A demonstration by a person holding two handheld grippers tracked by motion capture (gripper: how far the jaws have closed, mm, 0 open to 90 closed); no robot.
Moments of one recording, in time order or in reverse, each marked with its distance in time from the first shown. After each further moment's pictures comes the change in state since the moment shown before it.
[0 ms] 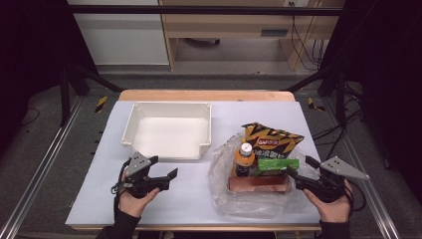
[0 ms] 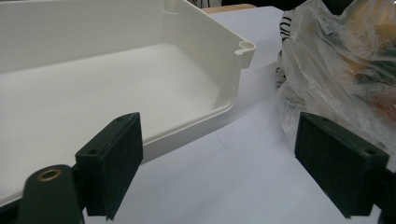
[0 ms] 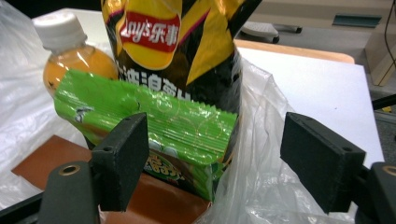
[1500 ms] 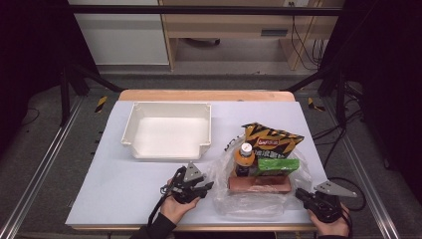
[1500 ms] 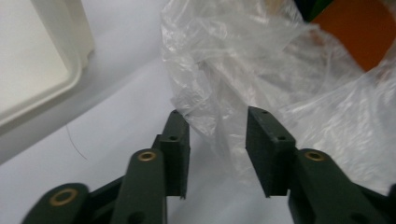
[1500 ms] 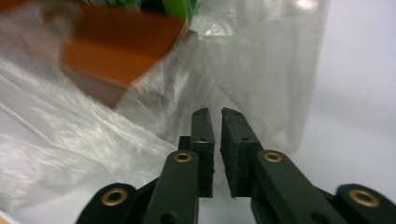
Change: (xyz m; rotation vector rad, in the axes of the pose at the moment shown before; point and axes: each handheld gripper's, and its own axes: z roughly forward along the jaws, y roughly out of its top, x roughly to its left) left arm -0.079 -0.015 0.083 0.220 -0.158 0.140; right arm -0.011 -0.079 -0.001 0.265 -0.025 0.037
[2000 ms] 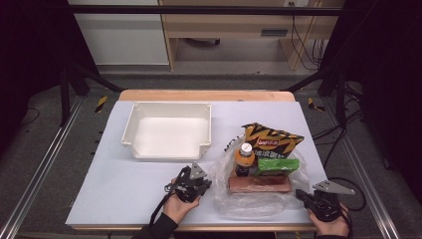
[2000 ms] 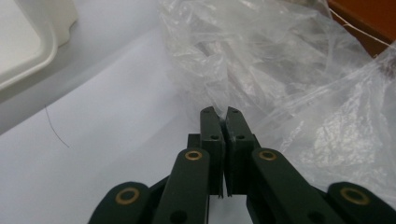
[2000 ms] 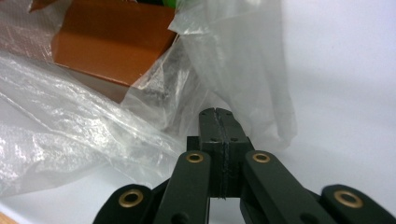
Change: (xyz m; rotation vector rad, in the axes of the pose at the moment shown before) left arm -0.004 -0.001 0.015 0.112 0.011 0.009; right arm 0.003 0.004 0.002 0.058 -0.013 0.028
